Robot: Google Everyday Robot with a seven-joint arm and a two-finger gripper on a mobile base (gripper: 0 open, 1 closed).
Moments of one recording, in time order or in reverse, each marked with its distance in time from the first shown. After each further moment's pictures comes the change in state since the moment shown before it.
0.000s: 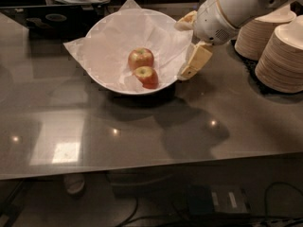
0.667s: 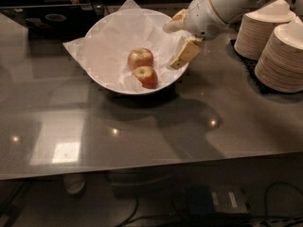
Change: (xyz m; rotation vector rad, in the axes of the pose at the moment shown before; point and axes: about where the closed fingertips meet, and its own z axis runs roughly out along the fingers) arm -0.017 -0.017 0.018 -0.034 -0.073 -0.042
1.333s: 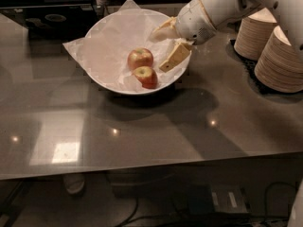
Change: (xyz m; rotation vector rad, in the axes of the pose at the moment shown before) arm -0.019 0.009 0.026 -0.148 -0.182 0.026
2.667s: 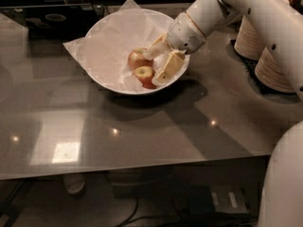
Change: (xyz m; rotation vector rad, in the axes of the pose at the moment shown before) arm 0.016 0.016 0.036 -0.178 0.047 0.070
